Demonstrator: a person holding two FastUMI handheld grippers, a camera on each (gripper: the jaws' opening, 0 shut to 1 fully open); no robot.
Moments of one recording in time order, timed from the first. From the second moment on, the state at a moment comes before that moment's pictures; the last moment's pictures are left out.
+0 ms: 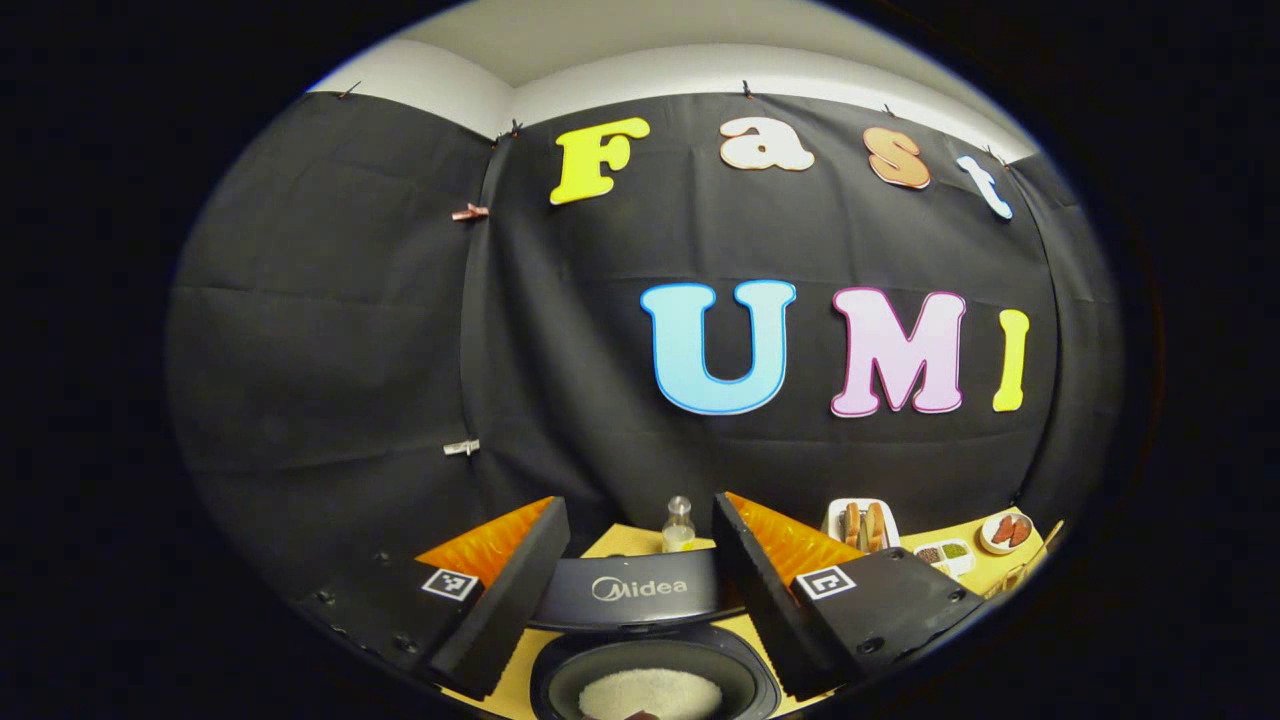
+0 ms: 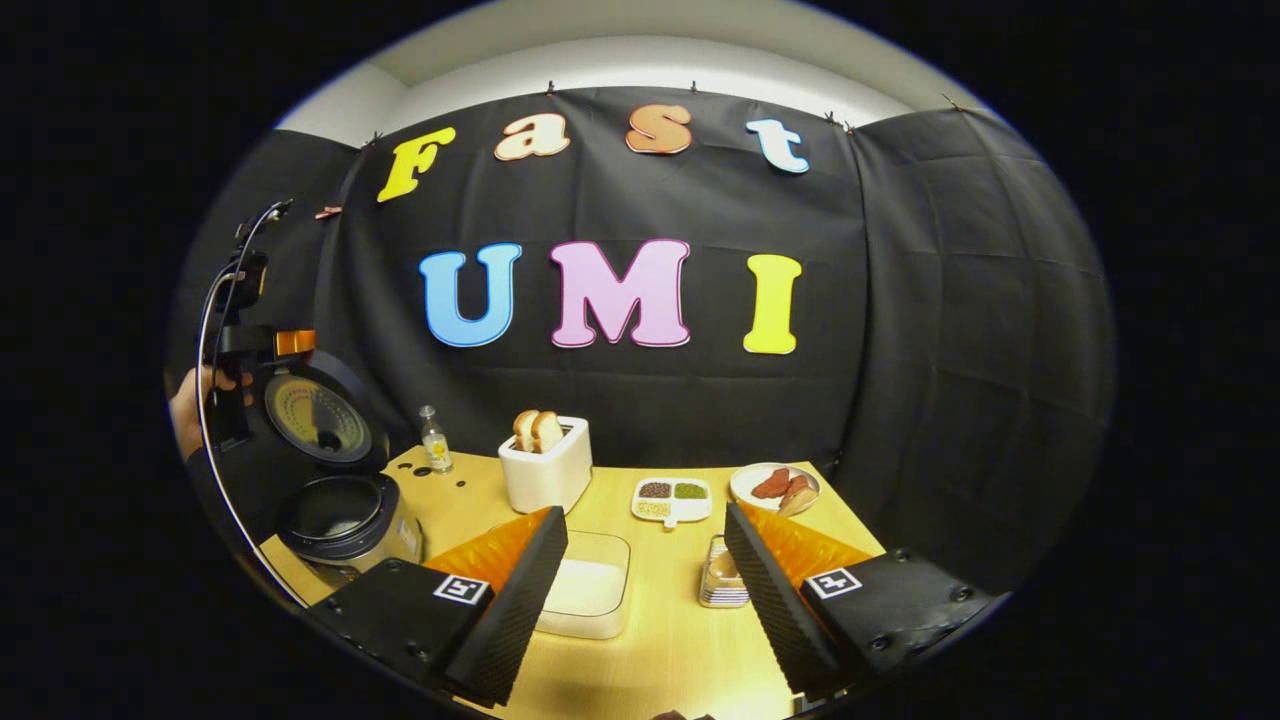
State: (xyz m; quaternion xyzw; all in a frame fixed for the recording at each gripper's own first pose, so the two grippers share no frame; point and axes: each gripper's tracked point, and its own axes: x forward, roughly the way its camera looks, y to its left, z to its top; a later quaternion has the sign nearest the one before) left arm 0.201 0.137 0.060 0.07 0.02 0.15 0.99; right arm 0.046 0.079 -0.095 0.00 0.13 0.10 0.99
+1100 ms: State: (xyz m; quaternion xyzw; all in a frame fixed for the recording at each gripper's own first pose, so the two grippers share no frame) left arm 0.103 0.120 -0.131 0.05 0.15 0.14 0.98; right arm 0.029 0.113 -0.139 0.01 0.17 0.14 0.98
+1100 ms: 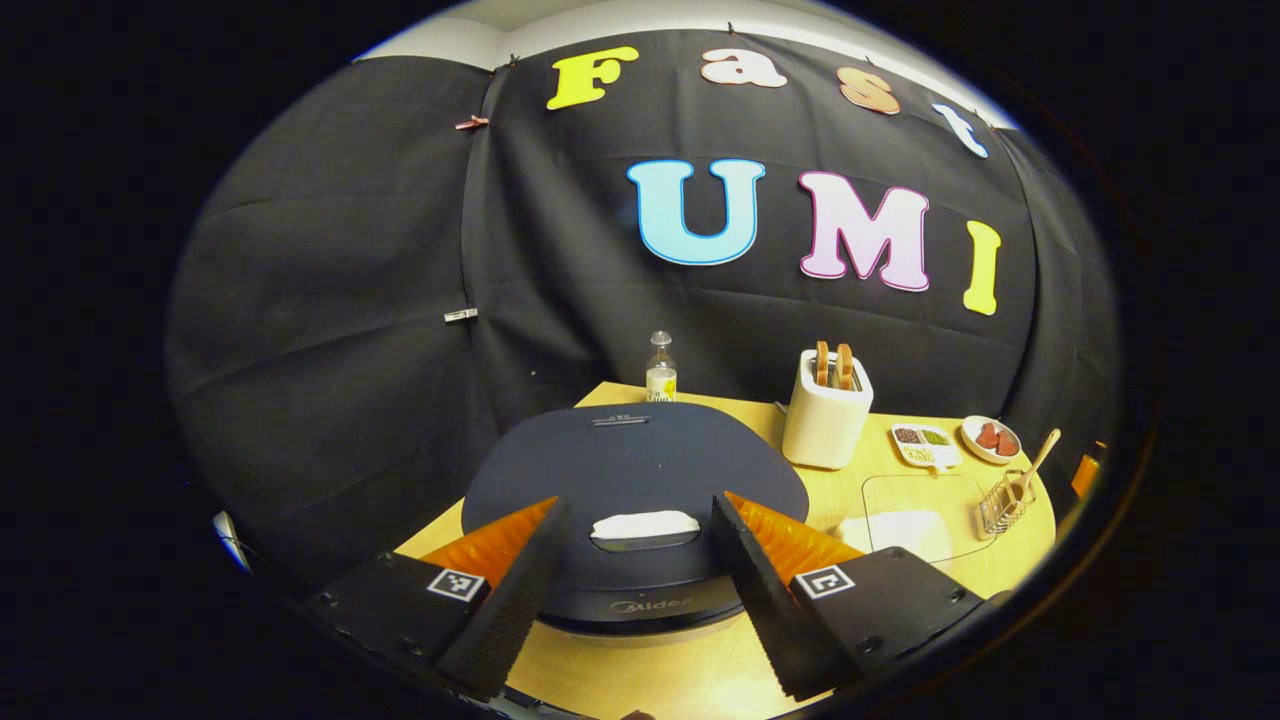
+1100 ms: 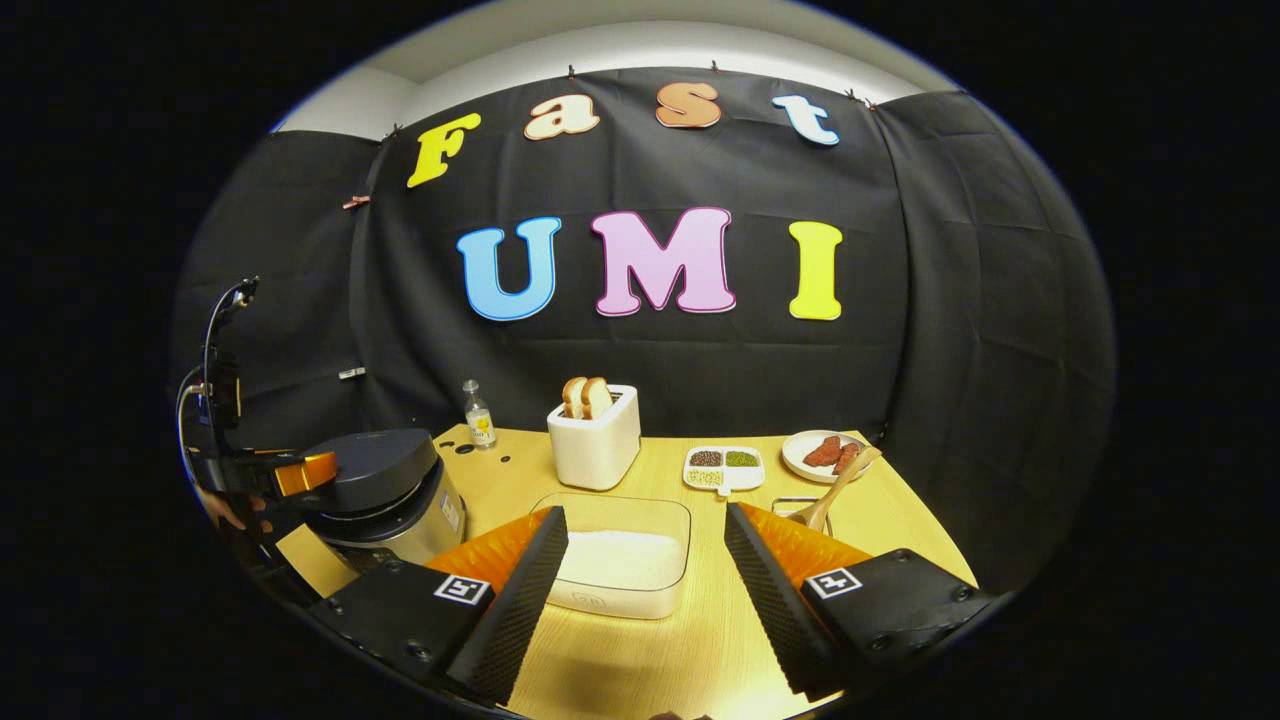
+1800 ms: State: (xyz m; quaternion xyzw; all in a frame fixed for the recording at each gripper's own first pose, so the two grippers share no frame) left arm 0.099 0.120 -0.157 0.07 0.16 0.11 0.98; right arm 0.031 0.106 -0.151 0.02 0.19 0.12 0.97
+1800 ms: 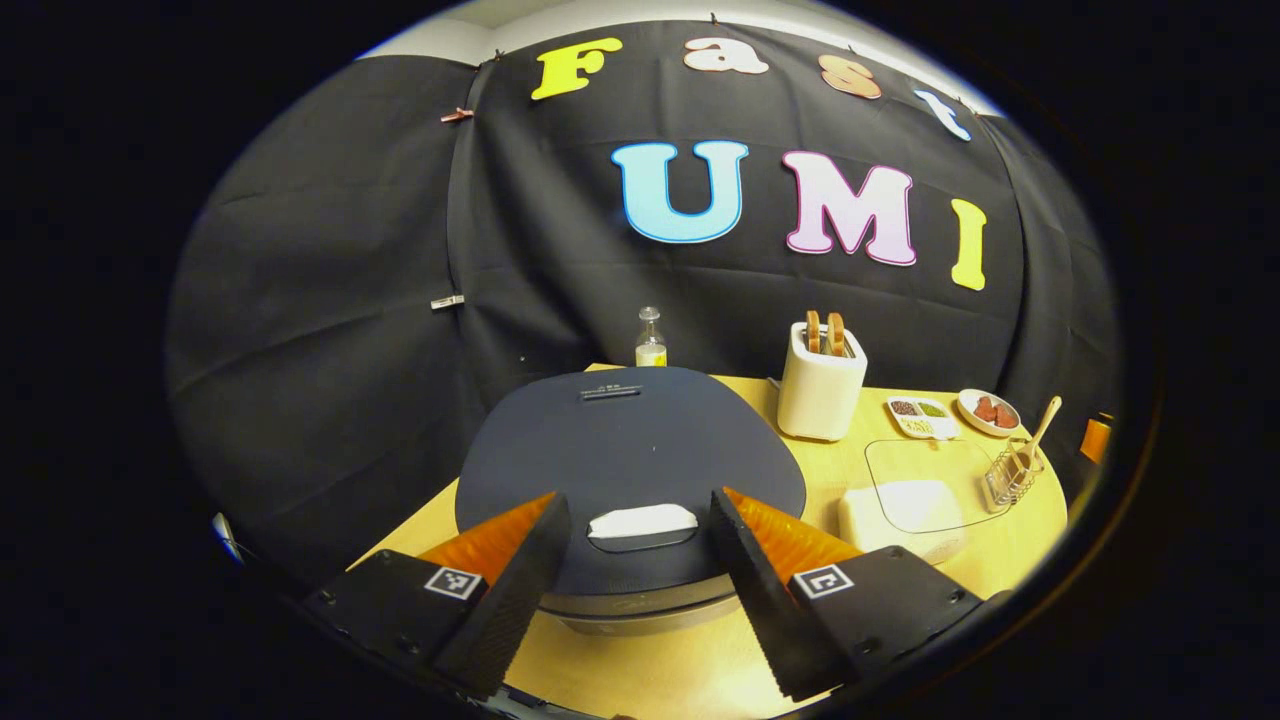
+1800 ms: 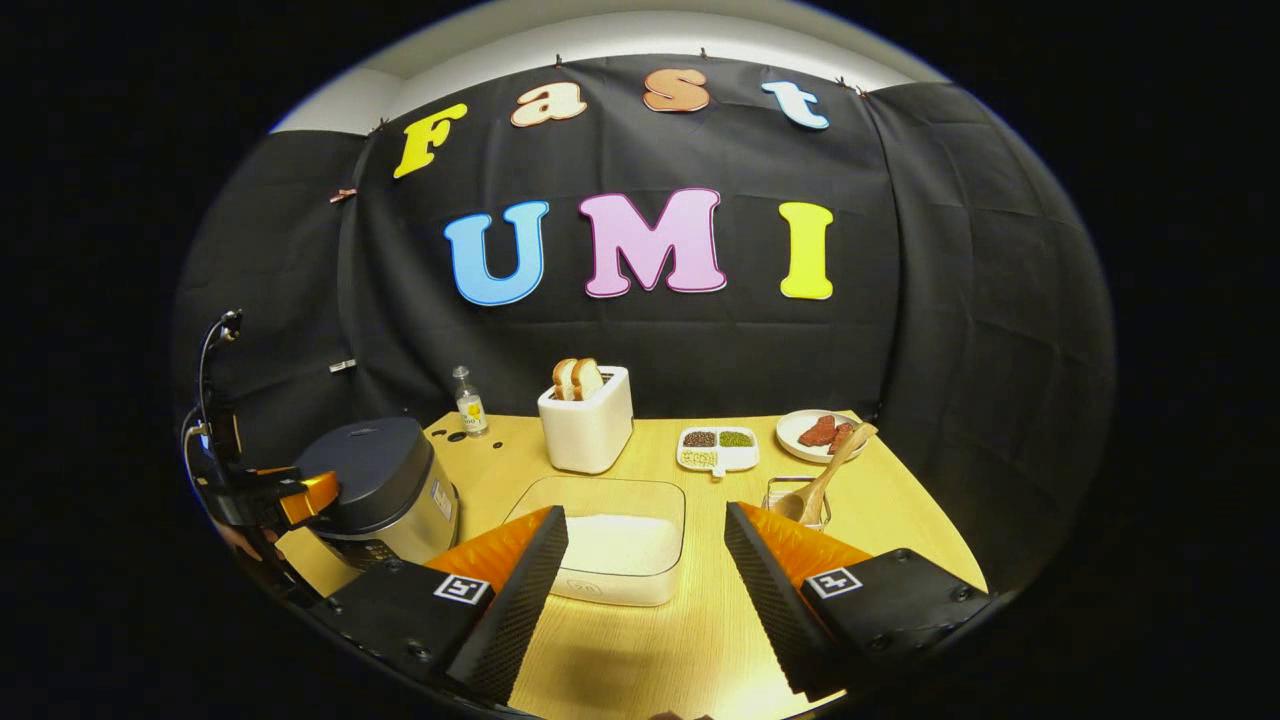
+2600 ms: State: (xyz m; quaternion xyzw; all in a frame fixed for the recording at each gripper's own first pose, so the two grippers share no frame) left arm 0.030 0.037 -0.011 0.04 -0.01 0.04 1.00; right arm 0.020 0.032 -0.060 -0.04 0.08 0.04 1.00
